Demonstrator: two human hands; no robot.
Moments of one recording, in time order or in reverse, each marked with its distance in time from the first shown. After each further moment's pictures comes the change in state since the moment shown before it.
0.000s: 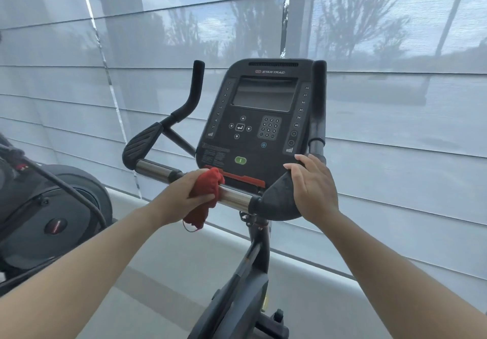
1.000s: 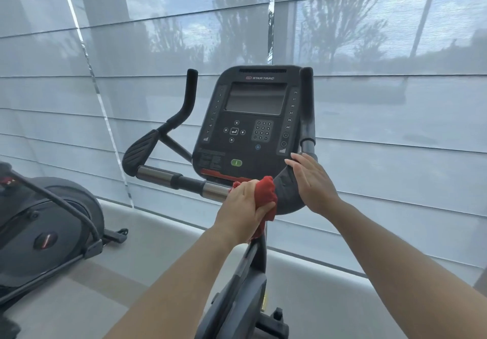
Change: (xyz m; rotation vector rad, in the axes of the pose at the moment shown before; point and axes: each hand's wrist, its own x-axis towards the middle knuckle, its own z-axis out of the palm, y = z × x) left_hand -0.002 0.063 0.091 0.209 0.141 0.135; right_hand 0.001 0.013 -0.011 0.029 -0.144 -0.022
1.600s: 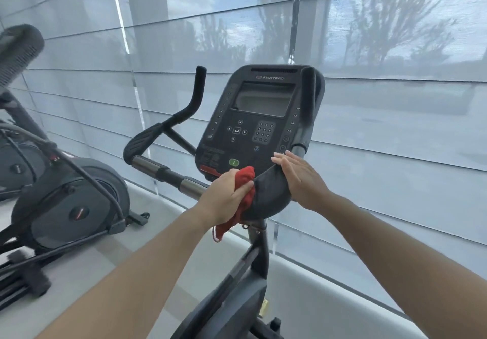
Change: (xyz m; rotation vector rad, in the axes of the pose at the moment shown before) left_hand 0.034 0.047 0.005 -0.084 0.038 -0.271; right_hand 0.036 0.042 -0.023 0.153 -0.221 -0.217
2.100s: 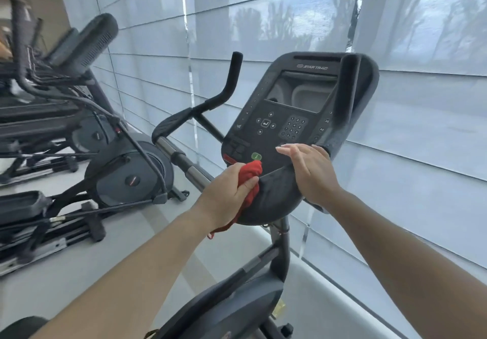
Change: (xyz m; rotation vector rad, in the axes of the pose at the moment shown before) left_hand 0.004 0.008 0.027 0.072 0.212 -0.089; right_hand 0.048 0.029 0.004 0.062 0.124 -0.234
